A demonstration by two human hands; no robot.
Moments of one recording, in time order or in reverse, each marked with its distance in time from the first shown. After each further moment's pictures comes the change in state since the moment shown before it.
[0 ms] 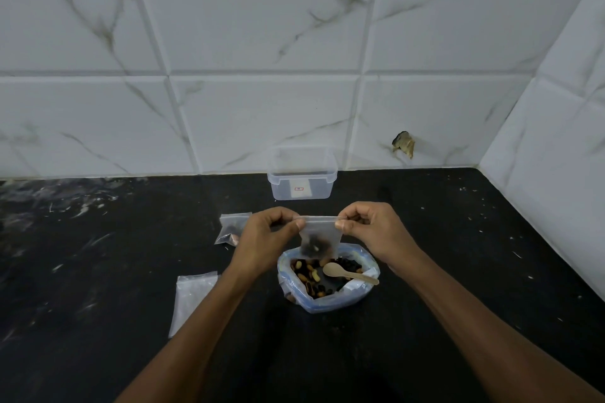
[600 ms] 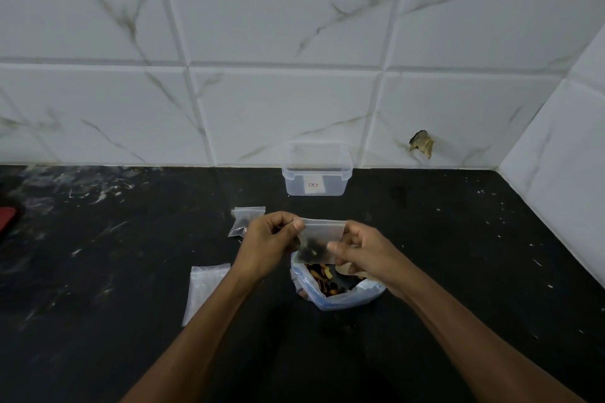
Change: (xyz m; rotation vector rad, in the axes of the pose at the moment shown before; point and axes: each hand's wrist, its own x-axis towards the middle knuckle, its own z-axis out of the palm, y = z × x) left_hand -0.014 -0.012 -0.015 -0.091 0.016 -0.133; right_hand -0.010 0.004 0.032 0.106 -0.297 0.258
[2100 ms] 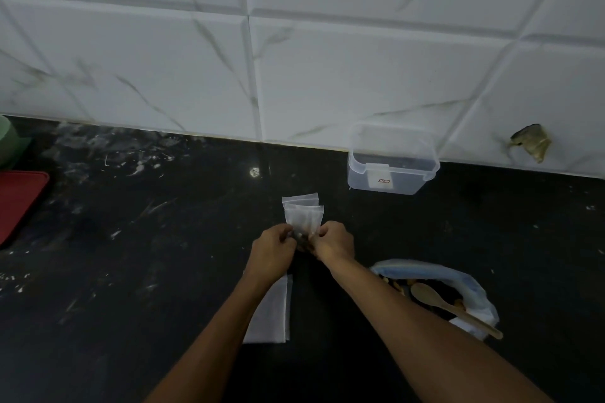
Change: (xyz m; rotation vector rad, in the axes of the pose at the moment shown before) left_hand 0.064 -0.114 -0.092 0.290 0.082 -0.344; right_hand 0.197 0.002 0.167 -0.220 0.225 0.392
